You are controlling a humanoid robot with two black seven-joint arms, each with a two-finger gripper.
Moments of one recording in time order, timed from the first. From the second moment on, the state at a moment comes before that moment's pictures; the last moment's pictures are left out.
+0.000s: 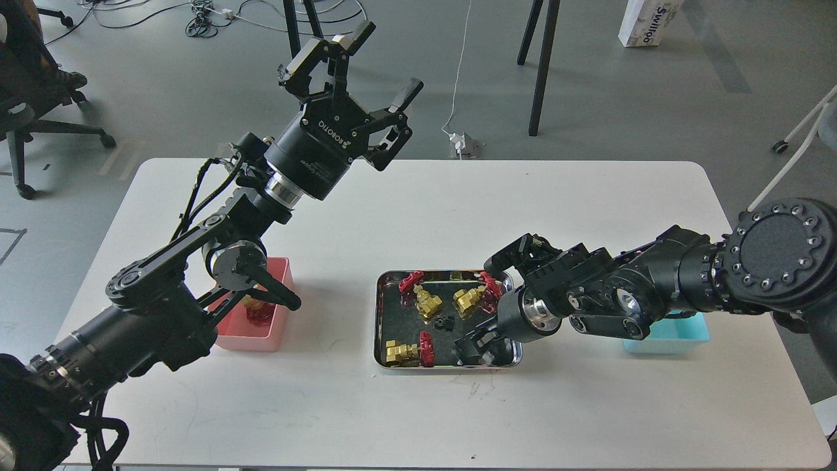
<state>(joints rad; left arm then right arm) -0.68 0.22 -0.73 -1.14 0.34 -0.49 -0.49 1.32 0.00 -0.92 0.90 -0.85 0.14 0.34</state>
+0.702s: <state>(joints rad) -0.68 0.22 -0.73 -1.14 0.34 -0.49 -0.49 1.35 0.00 -0.93 0.91 -0.85 0.14 0.35</state>
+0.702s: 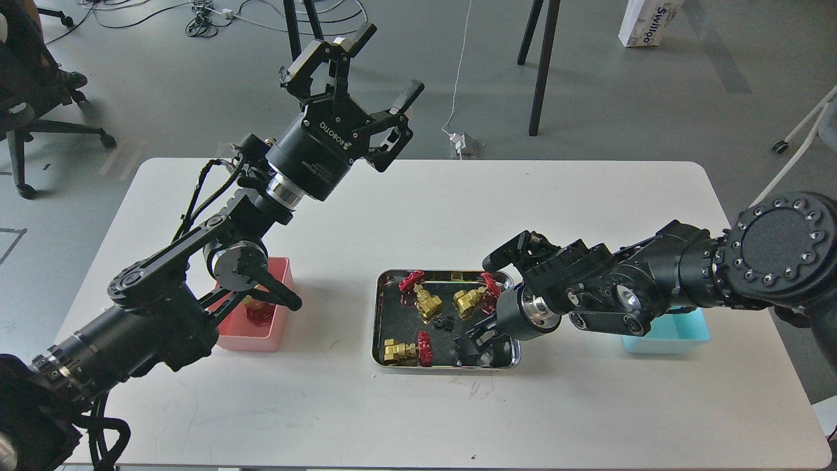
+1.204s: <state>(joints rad) -0.67 0.22 -0.73 -1.14 0.34 -0.49 -0.49 1.36 0.00 -0.94 0.92 -0.89 0.15 0.39</state>
